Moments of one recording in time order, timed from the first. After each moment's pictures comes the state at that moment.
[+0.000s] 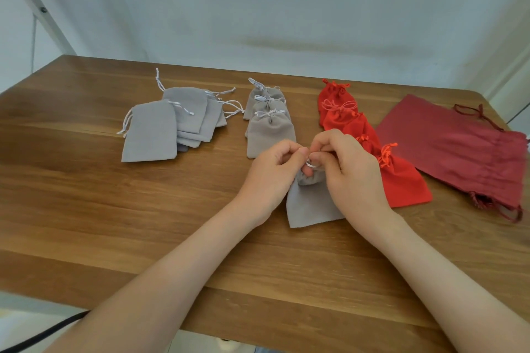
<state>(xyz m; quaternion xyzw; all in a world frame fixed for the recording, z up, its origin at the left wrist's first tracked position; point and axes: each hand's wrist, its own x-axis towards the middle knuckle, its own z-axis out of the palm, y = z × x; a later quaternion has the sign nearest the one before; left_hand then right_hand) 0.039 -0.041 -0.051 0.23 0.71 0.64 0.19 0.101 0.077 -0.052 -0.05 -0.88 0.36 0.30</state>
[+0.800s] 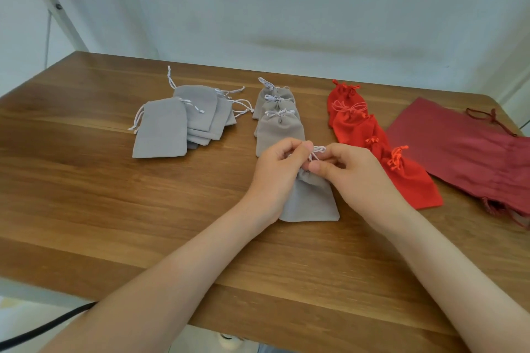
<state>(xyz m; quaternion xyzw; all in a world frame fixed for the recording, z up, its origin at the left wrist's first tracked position) 0.040 -0.039 -0.048 0.15 0.67 0.70 0.17 0.098 0.075 -0.040 -0.13 -0.85 0.50 0.11</state>
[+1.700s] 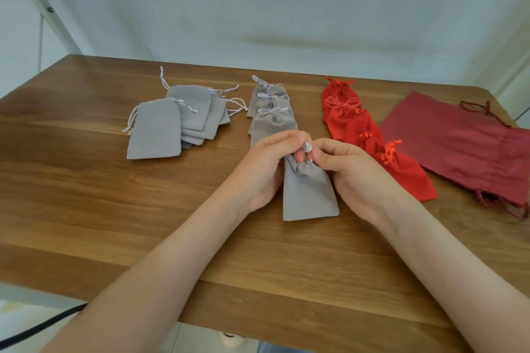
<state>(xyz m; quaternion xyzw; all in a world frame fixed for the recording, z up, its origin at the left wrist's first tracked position) 0.027 -0.049 -0.035 0.19 0.55 0.74 0.34 0.100 0.079 -0.036 -0.07 -0.62 0.78 -0.01</state>
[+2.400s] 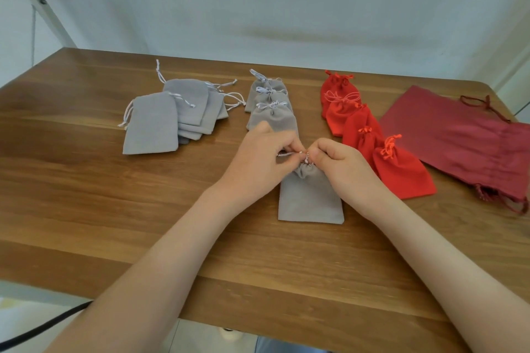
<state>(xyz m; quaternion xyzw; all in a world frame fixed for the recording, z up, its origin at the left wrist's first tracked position) 0.016 -0.061 -0.051 0.42 0.82 0.38 -0.02 0.094 0.081 -0.052 -0.12 -0.86 0.48 0.09</state>
